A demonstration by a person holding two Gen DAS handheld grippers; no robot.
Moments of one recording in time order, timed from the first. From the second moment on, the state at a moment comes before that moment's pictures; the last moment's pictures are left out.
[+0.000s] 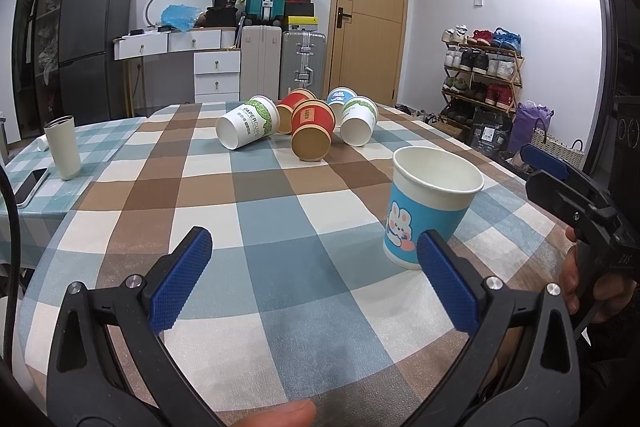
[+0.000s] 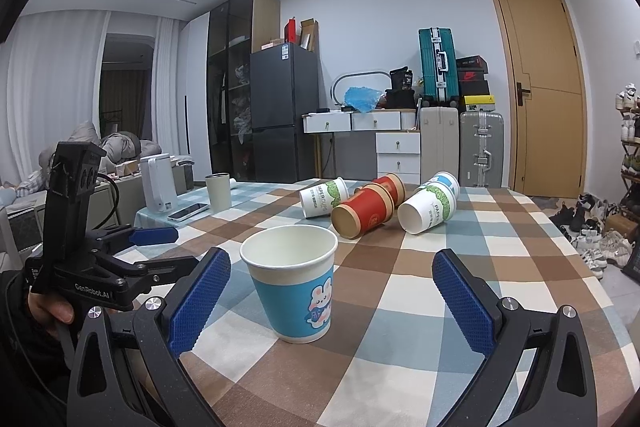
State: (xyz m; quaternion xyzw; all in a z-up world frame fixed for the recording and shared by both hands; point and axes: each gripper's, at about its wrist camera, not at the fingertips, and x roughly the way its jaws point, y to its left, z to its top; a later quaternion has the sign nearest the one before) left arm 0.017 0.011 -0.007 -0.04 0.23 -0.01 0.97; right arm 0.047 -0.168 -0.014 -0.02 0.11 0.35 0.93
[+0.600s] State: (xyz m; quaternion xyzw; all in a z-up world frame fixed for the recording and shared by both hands) left arm 0.016 0.010 -0.008 -0.04 0.23 -0.01 0.97; right arm 0.046 -0.167 -0.015 -0.02 0.11 0.35 0.93
